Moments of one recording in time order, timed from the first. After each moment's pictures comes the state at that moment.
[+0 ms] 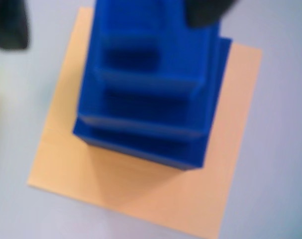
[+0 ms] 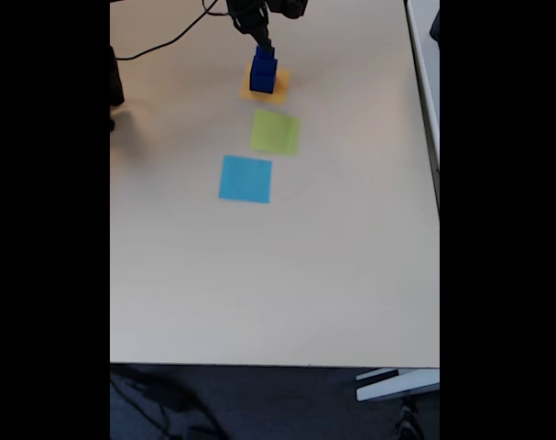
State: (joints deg) arm -12.5 89.6 83.5 66.0 94.7
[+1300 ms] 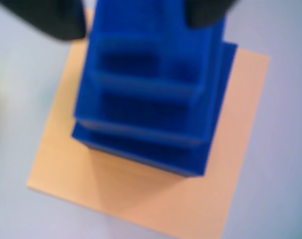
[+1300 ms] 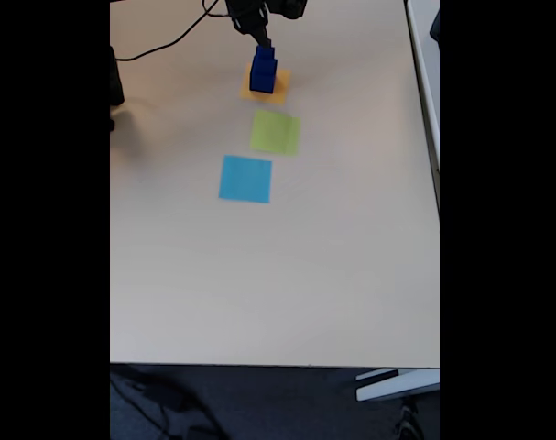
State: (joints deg) arm -12.7 89.6 84.0 65.7 92.8
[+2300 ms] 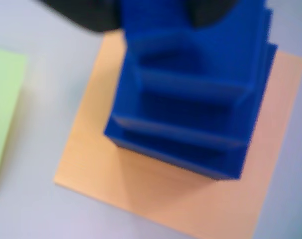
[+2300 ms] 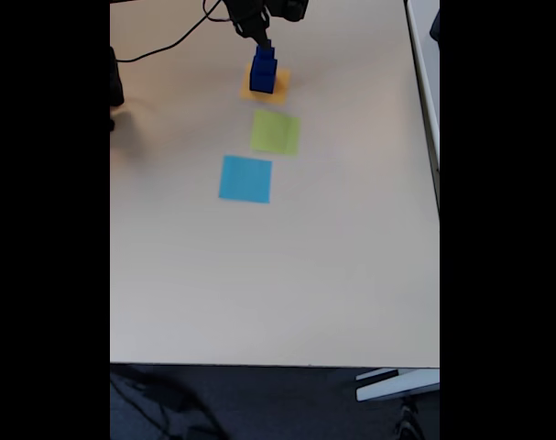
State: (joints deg) arm -11.0 89.6 84.4 65.7 87.7
